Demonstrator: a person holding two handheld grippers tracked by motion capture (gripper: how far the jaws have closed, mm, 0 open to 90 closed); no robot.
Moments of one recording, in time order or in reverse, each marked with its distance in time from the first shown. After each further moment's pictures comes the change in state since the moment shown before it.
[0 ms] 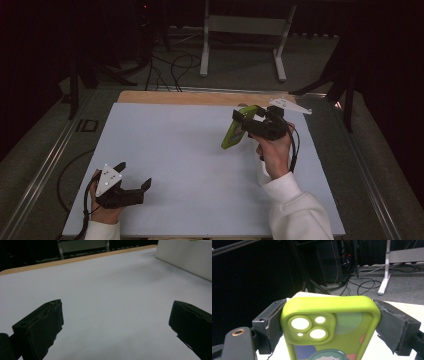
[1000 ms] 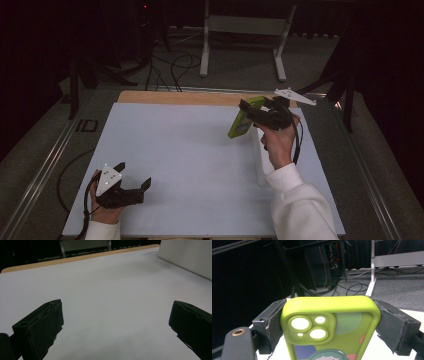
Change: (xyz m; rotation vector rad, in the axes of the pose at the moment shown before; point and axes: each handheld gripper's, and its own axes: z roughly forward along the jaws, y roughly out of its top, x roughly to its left) left arm 0.000 0.000 0.000 0.002 0.011 -0.004; right arm -0.020 0.017 0.008 -0.026 -0.082 0.000
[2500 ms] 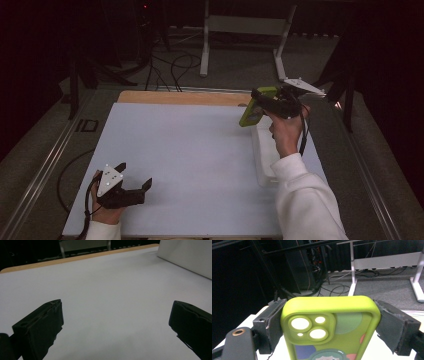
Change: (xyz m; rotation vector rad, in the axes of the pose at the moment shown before) left arm -0.002 -0.001 0.001 0.001 -0.003 0.002; right arm -0.030 0.022 0.007 -0.016 -0.137 0.011
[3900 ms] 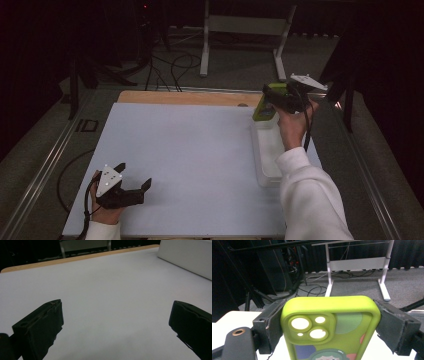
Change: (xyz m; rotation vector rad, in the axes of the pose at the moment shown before) left arm 0.001 0.000 -0.002 -0.004 0.001 -0.006; right arm -0.029 0.004 0.014 -0.002 -0.179 -0.032
